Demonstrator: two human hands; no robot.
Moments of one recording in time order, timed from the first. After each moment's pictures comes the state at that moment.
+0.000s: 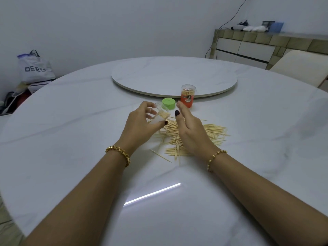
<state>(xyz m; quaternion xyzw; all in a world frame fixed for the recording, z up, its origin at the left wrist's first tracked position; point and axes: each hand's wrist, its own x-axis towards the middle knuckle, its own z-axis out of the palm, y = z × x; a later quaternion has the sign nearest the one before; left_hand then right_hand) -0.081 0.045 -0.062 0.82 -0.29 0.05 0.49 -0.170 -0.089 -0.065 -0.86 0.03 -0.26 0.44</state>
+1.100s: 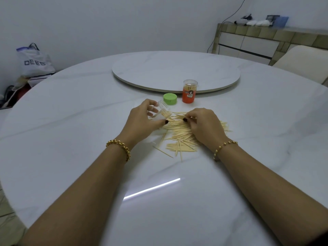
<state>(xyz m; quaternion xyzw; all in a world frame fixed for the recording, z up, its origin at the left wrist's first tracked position) -0.075 0.047 -0.066 0.83 -0.29 0.00 0.48 -0.156 -0.136 -0.080 -0.95 0.09 -0.26 0.15</state>
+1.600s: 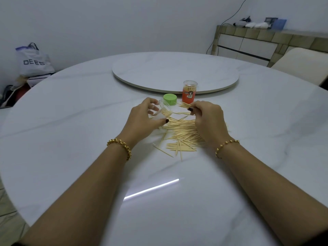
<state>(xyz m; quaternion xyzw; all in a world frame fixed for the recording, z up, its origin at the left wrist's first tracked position) -0.078 0.048 -0.063 0.83 -0.30 0.01 0.48 -0.160 -0.136 -0.069 -0.90 0.08 -0.37 0.21</state>
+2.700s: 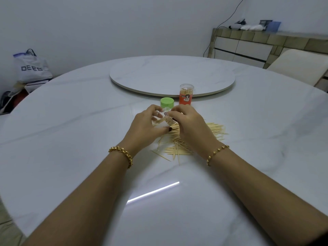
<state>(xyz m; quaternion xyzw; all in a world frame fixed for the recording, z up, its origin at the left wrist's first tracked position) -0.088 0.040 -0.064 0.82 -0.33 0.01 0.46 -0.158 -0.107 -0.070 -0.92 -0.08 -0.36 0.11</state>
